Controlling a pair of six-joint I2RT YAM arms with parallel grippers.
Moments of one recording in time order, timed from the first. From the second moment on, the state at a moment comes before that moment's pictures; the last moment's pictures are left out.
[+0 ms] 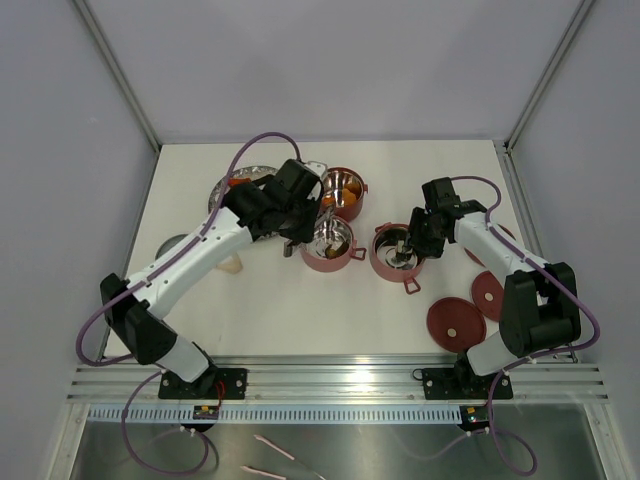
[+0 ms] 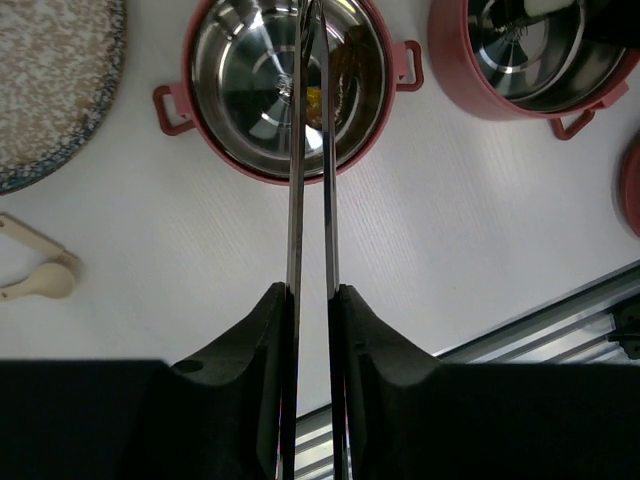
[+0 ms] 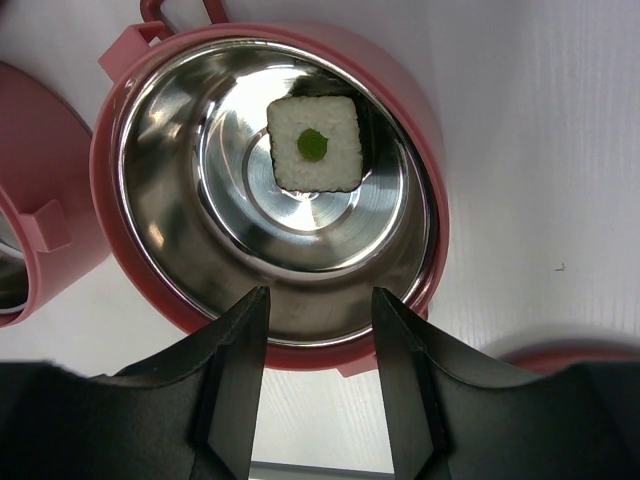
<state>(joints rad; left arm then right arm) -0.77 1.55 1.59 -0.99 -0.11 -0.37 0.24 1.53 1.08 -0.68 -0.04 0.53</state>
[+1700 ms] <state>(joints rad) -0.45 1.53 1.30 -1.03 -0.45 -0.60 0.24 1.60 1.08 -0.66 -0.05 0.52</state>
